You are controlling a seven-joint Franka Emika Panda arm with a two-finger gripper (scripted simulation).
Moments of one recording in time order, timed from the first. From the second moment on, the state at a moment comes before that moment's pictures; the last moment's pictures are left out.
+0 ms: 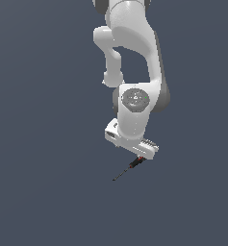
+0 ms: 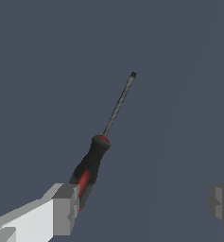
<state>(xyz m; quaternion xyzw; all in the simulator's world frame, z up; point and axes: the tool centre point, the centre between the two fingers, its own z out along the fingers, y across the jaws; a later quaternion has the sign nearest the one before) 0.063 0.061 0.118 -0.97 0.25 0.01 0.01</state>
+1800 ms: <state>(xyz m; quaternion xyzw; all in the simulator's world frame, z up) 0.095 0.086 0.037 -0.90 0.44 0.00 0.00</state>
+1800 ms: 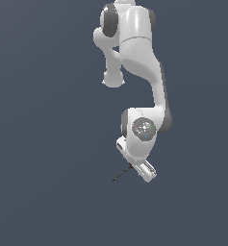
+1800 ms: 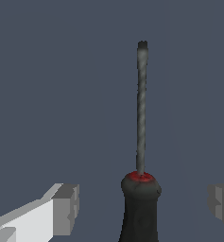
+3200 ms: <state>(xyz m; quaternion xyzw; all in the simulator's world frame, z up) 0.094 0.085 0.031 -0.90 0.44 0.00 0.00</state>
